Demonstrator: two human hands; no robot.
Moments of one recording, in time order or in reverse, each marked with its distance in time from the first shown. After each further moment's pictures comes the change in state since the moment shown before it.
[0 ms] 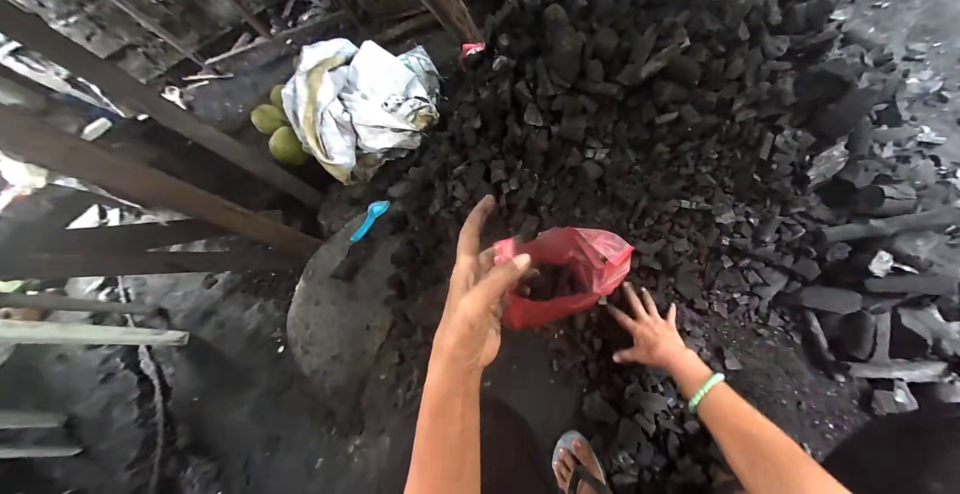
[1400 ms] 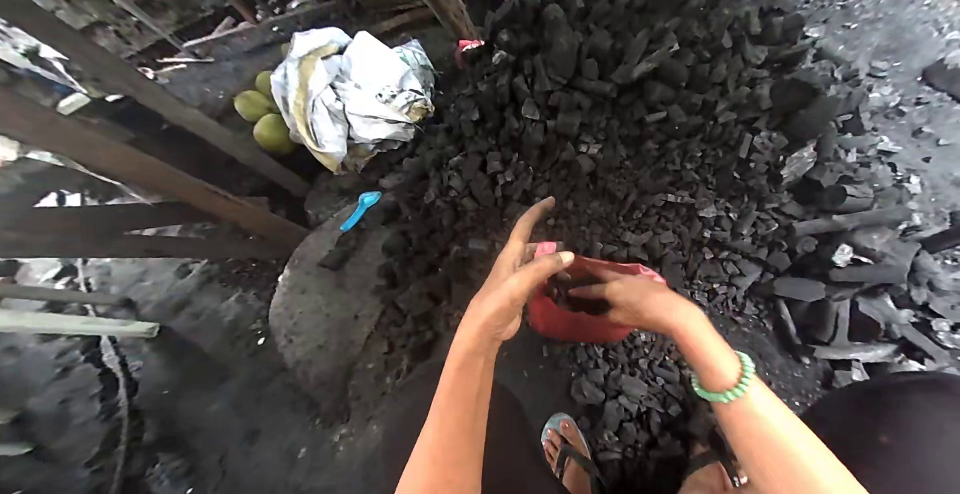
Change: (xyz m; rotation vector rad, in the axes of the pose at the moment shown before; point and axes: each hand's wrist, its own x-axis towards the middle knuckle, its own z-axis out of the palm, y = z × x) left_hand -0.001 -0.006 0.020 0.093 -0.219 -0.151; right_hand -0.059 -0.105 -0.134 -0.014 -0.068 -0.264
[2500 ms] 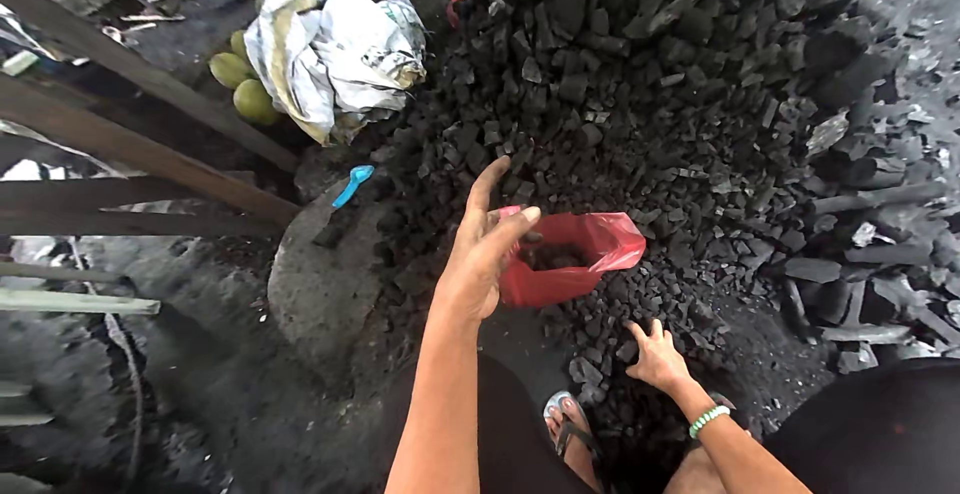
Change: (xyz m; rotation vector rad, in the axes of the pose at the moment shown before) left_hand 0.003 0.000 -0.021 -0.022 0.182 0.089; right_hand -0.018 0.095 0.193 0.179 -0.099 0.682
